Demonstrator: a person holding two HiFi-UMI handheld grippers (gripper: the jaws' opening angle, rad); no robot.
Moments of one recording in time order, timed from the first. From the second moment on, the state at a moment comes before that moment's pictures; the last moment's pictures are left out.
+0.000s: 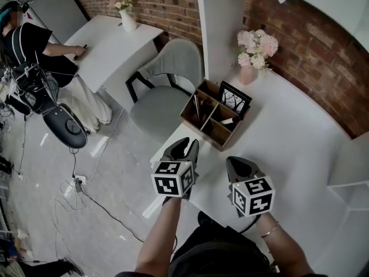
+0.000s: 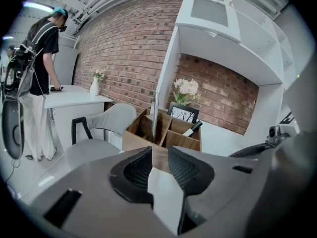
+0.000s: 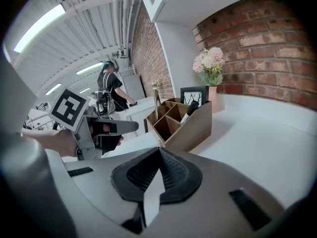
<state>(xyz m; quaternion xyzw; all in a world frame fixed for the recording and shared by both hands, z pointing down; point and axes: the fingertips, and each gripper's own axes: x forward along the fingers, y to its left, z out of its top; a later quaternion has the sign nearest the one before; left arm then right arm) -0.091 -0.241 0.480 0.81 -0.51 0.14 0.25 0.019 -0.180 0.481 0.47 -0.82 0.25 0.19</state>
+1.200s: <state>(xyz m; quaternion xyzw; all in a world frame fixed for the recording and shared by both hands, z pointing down) -0.120 -0.161 0.469 0.80 -0.52 0.13 0.25 0.018 -0.162 0.465 0.48 -0.83 0.22 0.18</state>
